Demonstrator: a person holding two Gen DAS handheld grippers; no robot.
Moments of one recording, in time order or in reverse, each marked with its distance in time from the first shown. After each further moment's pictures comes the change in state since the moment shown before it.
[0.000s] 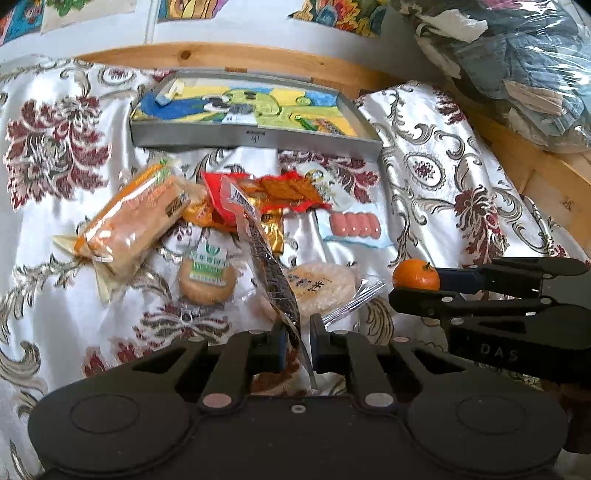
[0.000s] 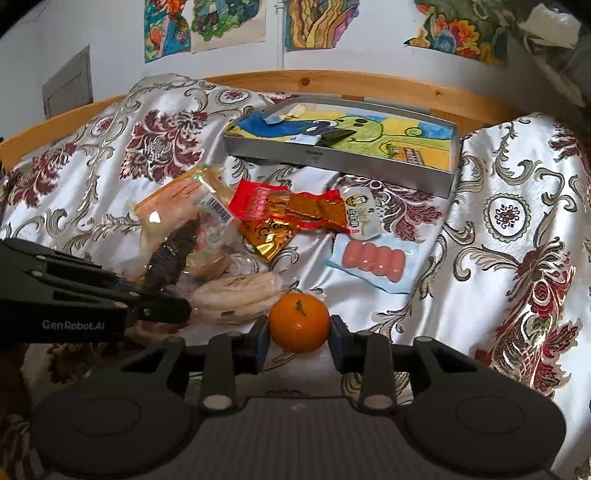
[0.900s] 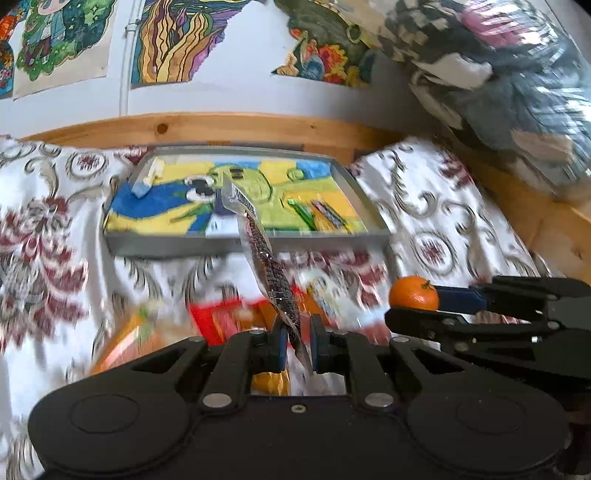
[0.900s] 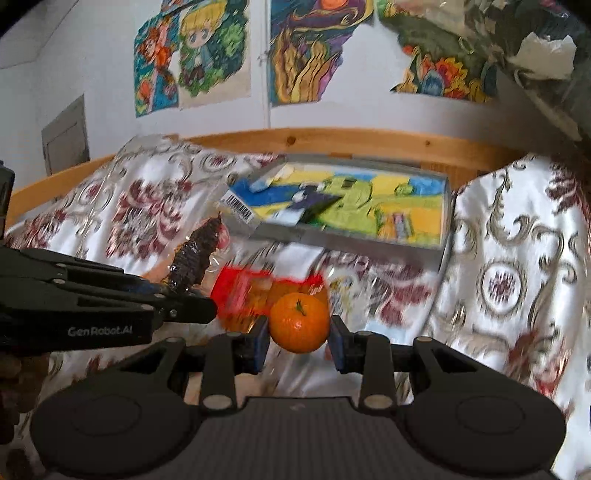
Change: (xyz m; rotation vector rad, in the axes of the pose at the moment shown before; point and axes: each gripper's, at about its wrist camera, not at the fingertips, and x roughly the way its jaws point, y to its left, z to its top) left arm 0.033 0.002 0.098 0.071 -0.142 0.001; right arm 0.009 -0.030 0.056 0.033 -0.162 0.015
